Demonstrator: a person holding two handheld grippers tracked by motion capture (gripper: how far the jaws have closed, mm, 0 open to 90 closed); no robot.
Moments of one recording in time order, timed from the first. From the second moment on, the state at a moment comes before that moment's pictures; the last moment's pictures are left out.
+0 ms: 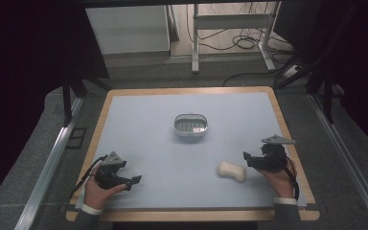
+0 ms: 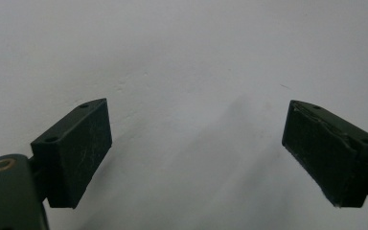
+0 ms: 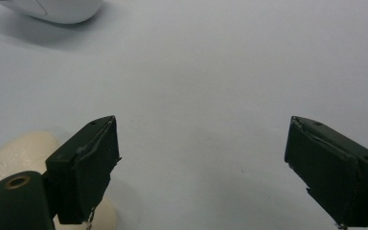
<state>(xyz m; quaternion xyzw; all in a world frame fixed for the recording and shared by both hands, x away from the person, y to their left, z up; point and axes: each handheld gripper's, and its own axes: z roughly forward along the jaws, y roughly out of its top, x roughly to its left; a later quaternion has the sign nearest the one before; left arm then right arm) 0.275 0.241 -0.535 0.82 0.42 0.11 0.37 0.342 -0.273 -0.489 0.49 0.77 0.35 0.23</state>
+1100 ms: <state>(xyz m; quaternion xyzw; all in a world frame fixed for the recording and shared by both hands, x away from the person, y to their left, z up) 0.269 0.236 -0.525 0.83 0.41 0.12 0.38 0.327 -0.262 -0.467 0.41 0.82 0.35 0.21</state>
